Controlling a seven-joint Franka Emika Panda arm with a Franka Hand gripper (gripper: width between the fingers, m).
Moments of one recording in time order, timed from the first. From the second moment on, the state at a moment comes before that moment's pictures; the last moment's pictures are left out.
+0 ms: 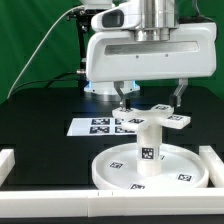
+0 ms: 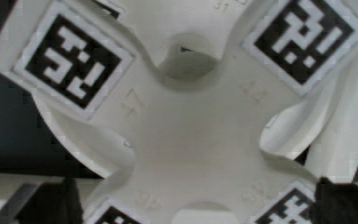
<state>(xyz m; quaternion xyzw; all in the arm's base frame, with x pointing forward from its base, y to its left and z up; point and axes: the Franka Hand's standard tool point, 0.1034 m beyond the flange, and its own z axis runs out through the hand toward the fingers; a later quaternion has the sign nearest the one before) 0.568 0.040 0.121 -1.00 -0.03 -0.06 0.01</state>
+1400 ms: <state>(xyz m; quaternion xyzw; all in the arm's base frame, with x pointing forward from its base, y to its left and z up) 0.561 0.037 0.097 -1.00 -0.02 -0.02 0.00</state>
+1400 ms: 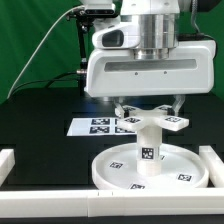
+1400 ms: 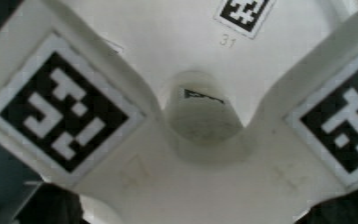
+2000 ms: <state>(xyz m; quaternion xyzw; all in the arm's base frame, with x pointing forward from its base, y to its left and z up) 0.561 0.040 0.097 -1.00 0.07 -0.02 0.00</state>
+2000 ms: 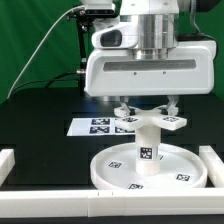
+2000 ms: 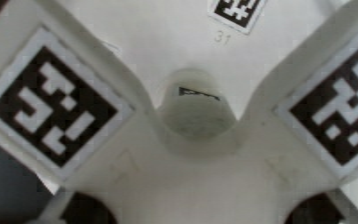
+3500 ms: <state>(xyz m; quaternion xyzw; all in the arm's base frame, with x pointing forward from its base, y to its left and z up) 0.563 0.039 0.102 -0.79 0.62 0.00 0.05</state>
